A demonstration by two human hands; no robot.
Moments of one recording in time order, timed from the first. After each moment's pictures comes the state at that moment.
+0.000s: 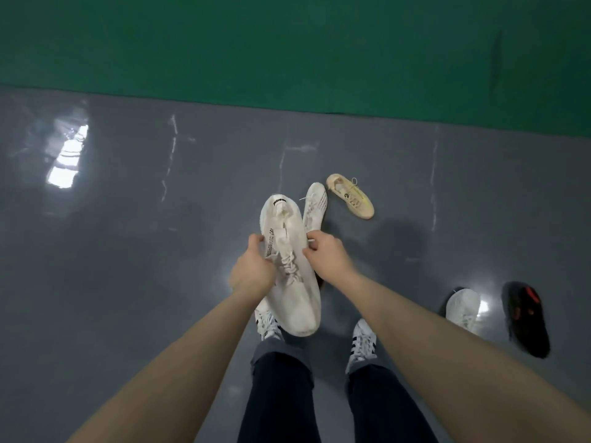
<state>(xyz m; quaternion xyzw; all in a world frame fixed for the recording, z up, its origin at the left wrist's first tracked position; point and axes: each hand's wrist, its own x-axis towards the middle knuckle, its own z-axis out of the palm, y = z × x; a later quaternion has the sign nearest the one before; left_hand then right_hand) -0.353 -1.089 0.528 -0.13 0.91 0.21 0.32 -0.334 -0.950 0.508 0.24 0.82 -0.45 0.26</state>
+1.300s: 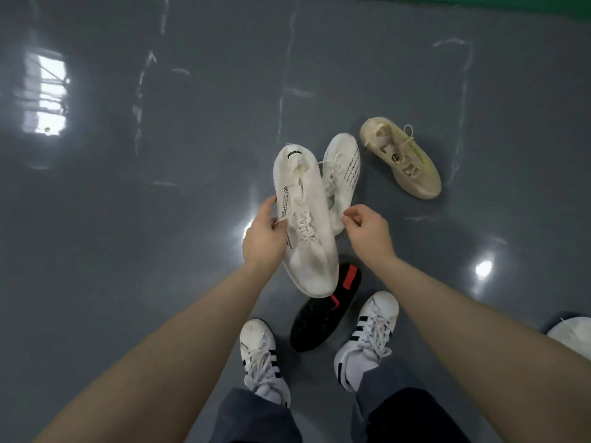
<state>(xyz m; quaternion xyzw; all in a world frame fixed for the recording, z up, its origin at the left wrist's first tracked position) -0.473 -1.081 0.128 -0.17 0.85 0.39 0.31 -0.430 -0.911 0.103 0.34 0.81 -0.43 0.21</state>
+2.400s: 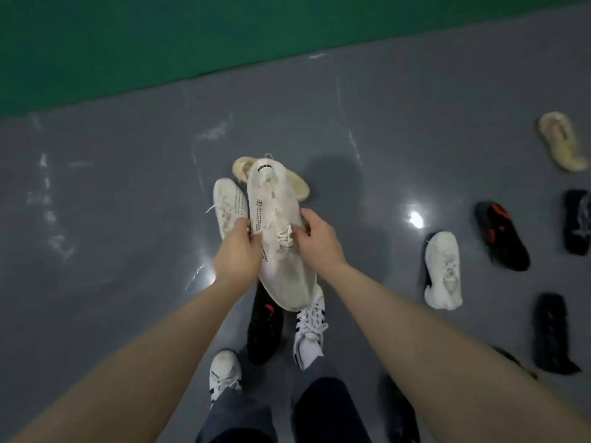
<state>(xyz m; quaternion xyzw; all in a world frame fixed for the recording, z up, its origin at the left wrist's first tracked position) -0.442 -0.948 0.265 0.10 0.89 0.26 0.36 -0.358 -0.830 0.262 0.44 0.76 -0.47 0.10</state>
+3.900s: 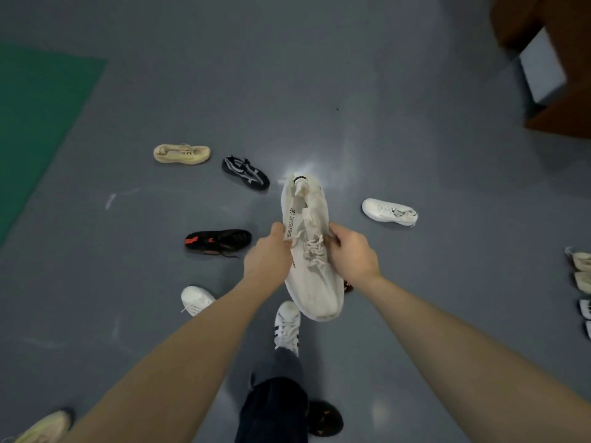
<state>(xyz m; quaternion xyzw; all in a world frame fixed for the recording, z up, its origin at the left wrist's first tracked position) 0.223 -0.522 0.519 0.71 0.60 0.01 0.38 0.373 -0.563 0.513 0.80 0.49 -0.31 -0.14</state>
